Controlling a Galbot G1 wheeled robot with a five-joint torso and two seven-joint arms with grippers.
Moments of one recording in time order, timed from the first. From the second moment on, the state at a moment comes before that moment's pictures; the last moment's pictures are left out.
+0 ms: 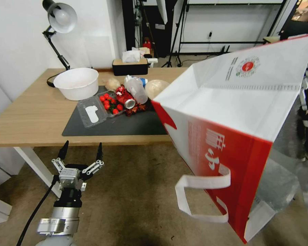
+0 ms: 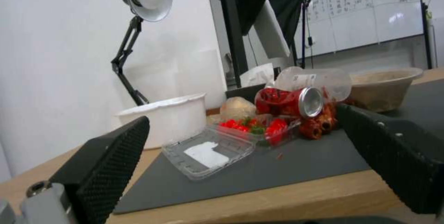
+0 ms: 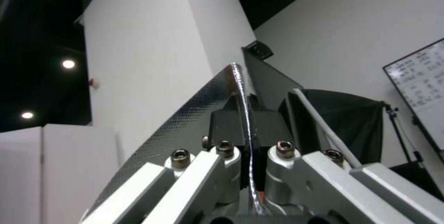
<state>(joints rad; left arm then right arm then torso) 1.82 -1.38 -0.59 -2.25 -0.04 -0.35 -0.09 -1.37 0.98 0.93 2.49 1.32 0.10 -0.11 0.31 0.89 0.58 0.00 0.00</state>
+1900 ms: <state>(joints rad) 1.83 -1.42 -0.57 -2.24 0.03 -0.37 -0.08 -0.87 0.82 0.67 2.08 1.39 0.03 0.44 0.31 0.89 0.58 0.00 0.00</state>
